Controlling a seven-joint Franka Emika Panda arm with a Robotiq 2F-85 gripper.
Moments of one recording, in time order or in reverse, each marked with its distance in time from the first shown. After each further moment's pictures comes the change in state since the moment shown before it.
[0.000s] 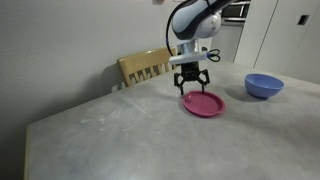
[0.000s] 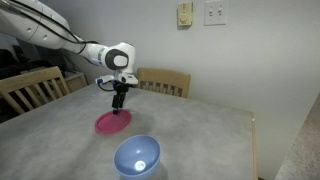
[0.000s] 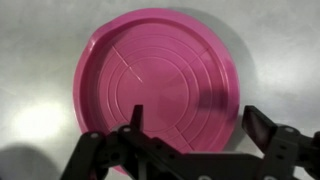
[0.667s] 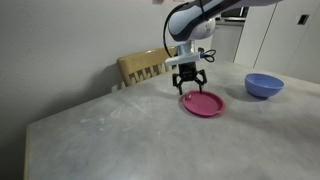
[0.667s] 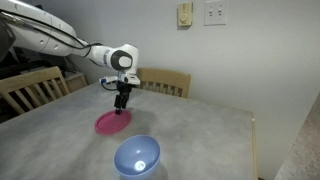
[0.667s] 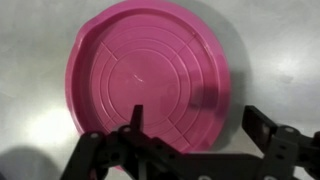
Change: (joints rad) arm -0.013 0.120 0.000 0.197 -0.015 -0.104 0.090
